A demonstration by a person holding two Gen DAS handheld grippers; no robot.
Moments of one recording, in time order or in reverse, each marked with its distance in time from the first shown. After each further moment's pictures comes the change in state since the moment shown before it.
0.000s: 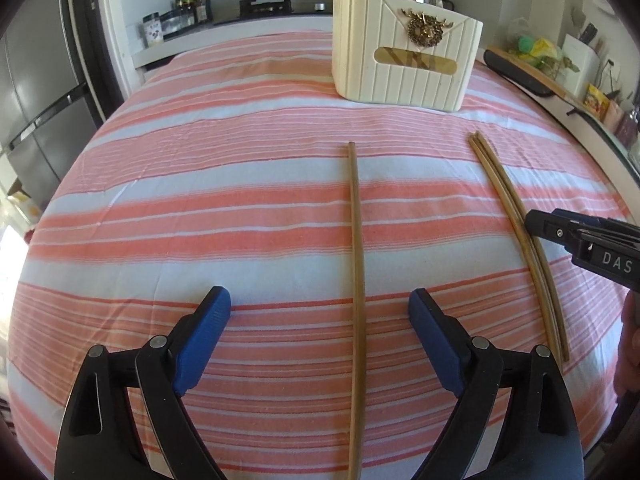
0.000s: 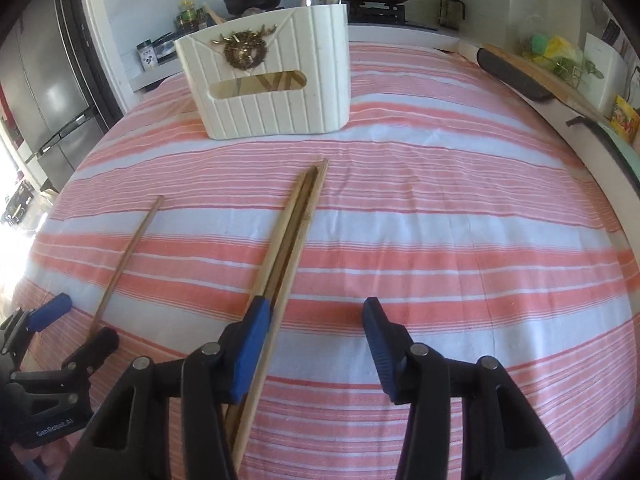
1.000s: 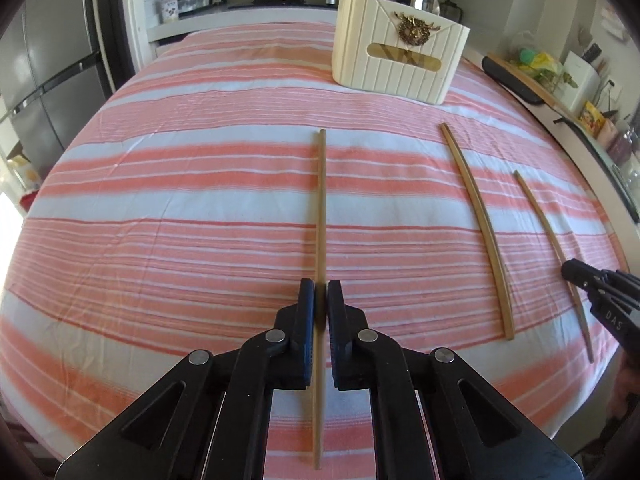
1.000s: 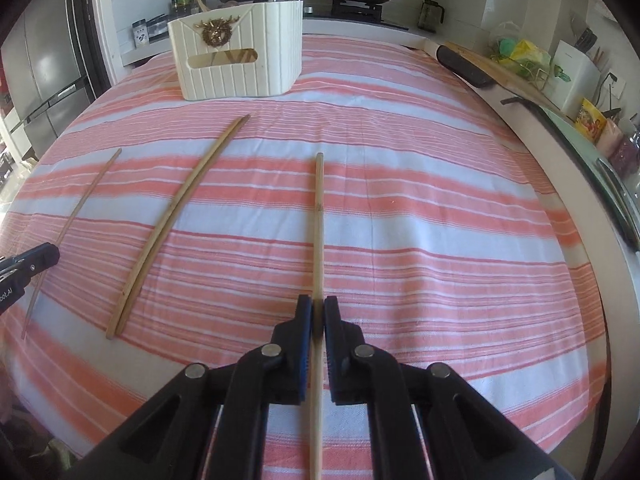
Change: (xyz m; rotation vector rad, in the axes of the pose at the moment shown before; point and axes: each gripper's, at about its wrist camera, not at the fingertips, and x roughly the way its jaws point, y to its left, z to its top) left arm -0.035 -0.008 -0.029 -0.090 0.039 -0.045; right arm -0.053 -0.044 -0.063 -0.080 0.027 -0.124
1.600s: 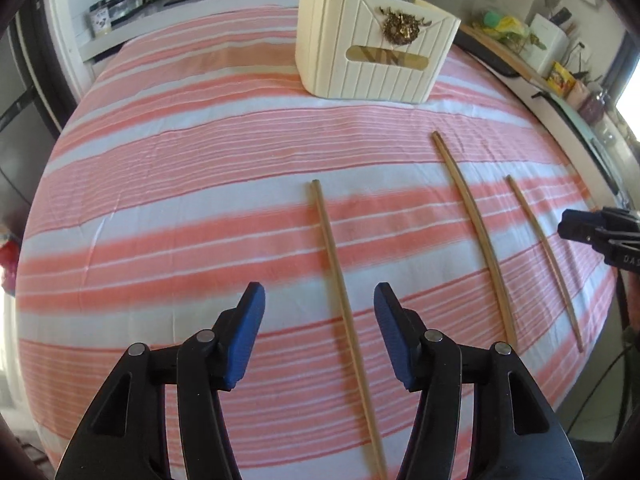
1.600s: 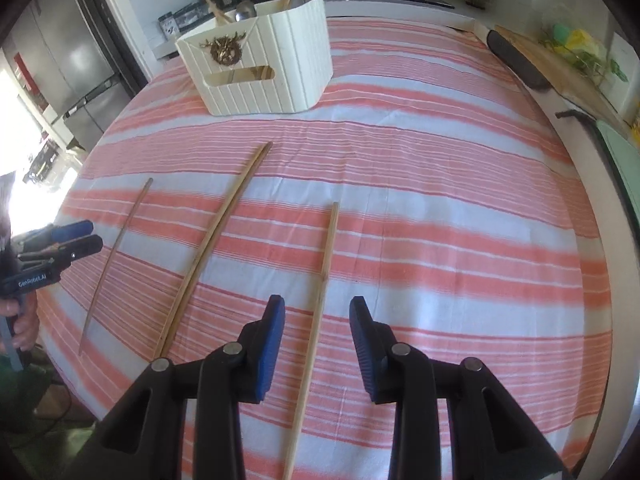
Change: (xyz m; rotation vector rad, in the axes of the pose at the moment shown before) left arm 0.034 0.018 0.077 0.193 0.145 -0.103; right arm 0.010 -0.024 0.073 -0.057 0.135 0.214
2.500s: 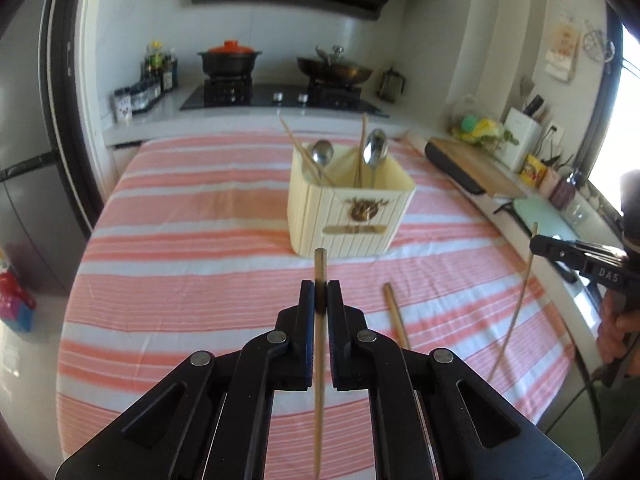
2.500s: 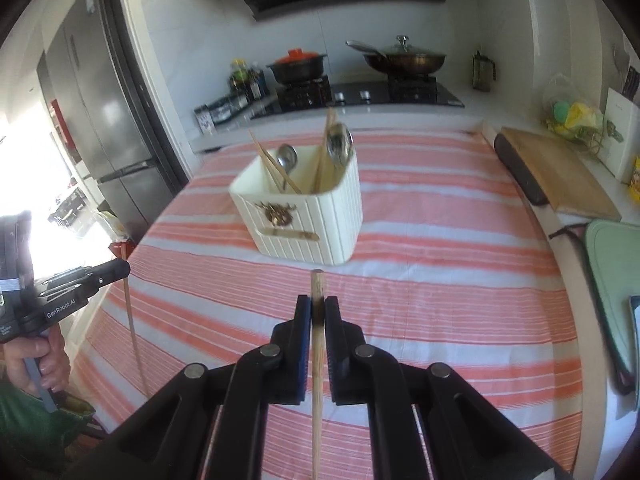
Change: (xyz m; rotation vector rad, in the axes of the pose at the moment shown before) left arm -0.142 -0.010 0.043 -0.054 -0.397 -0.055; right arm -0.116 0.014 0.058 0.006 -0.357 0.094
